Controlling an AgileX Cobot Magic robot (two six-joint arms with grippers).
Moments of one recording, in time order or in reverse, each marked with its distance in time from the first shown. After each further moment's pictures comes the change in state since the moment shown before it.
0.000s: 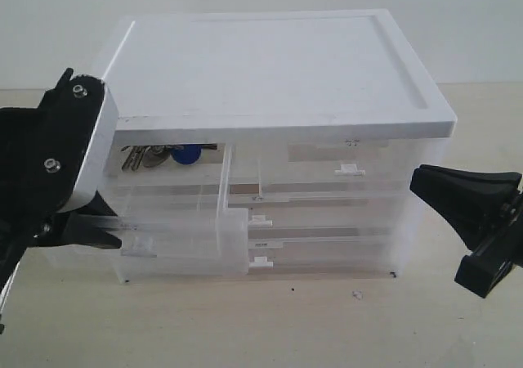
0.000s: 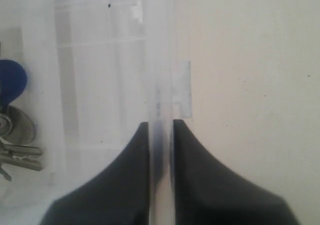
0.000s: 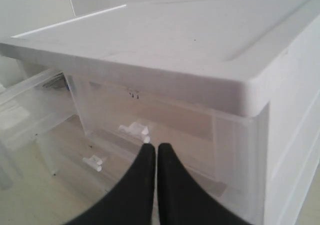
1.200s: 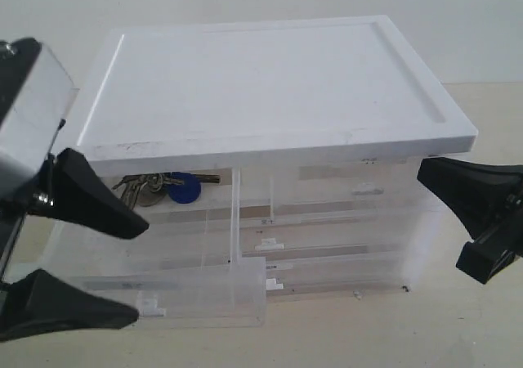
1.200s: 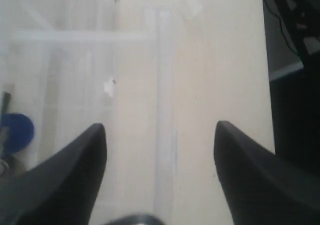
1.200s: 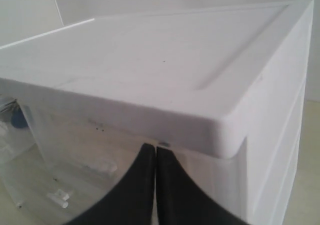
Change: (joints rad) left arm 0.004 -0.135 0.044 -0.371 0.093 -0.037; right arm 0.000 0.000 0.000 0.058 0.002 -0.018
